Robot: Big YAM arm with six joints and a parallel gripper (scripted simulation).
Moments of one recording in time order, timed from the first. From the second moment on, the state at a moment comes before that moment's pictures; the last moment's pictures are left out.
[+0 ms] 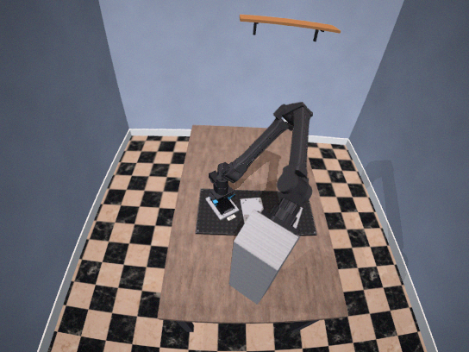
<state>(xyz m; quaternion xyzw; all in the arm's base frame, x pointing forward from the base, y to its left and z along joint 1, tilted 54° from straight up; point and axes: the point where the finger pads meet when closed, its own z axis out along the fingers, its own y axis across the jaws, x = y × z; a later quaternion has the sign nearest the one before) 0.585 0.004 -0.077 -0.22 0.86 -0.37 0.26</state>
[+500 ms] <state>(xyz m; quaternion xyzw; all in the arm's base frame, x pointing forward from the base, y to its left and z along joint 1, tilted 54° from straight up) 0.563 0.007 -0.071 -0.22 0.86 -0.38 0.25</state>
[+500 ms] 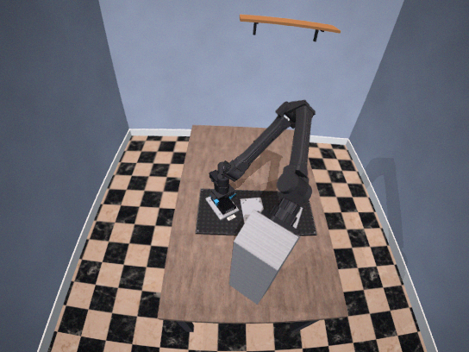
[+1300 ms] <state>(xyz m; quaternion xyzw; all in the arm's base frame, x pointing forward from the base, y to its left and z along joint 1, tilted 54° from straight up) 0.546 0.028 -0.048 -0.22 0.86 -0.38 0.25</state>
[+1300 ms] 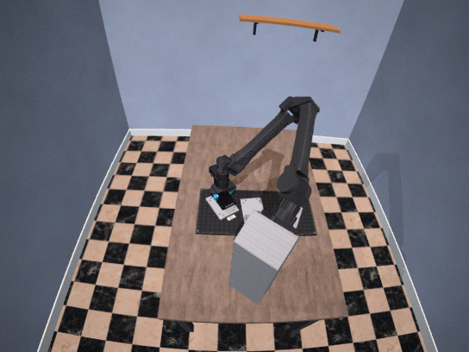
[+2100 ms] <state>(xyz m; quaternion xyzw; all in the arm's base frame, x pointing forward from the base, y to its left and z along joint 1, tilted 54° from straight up) 0.538 0.037 -0.038 -0.22 0.86 -0.38 0.26</state>
